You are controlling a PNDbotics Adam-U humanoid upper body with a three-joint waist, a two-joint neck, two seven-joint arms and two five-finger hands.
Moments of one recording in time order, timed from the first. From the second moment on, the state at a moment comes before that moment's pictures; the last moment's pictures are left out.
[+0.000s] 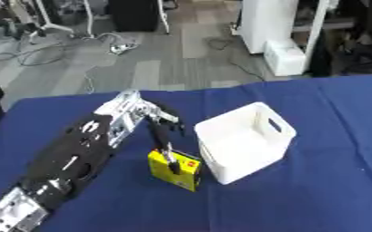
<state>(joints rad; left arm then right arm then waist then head) -0.77 0.39 -0.43 -1.08 -0.79 -0.07 -0.91 -0.09 -0.59 0.01 -1.99 -1.12 -0.52 0.22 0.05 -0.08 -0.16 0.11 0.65</state>
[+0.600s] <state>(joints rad) -0.77 0.39 -0.45 -1.05 -0.82 -0.12 -0.91 -0.09 -0.59 0.01 -1.99 -1.12 -0.52 0.22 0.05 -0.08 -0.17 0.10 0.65</state>
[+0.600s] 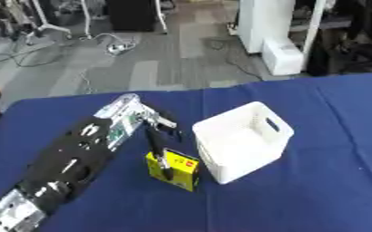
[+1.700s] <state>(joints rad) -0.77 0.38 -0.53 -1.11 -0.82 -0.18 -0.90 -0.09 -0.59 0.01 -1.99 -1.12 -0.52 0.22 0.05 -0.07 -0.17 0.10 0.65</state>
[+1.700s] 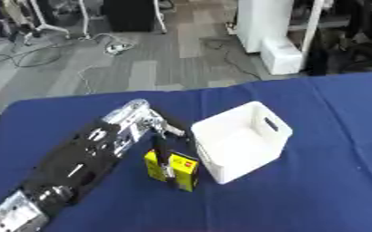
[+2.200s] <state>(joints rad) -0.76 0.39 -0.56 -1.14 -0.79 -0.19 -0.90 -0.10 -0.59 0.01 -1.99 -1.13 -0.52 0.22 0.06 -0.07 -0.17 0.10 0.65</state>
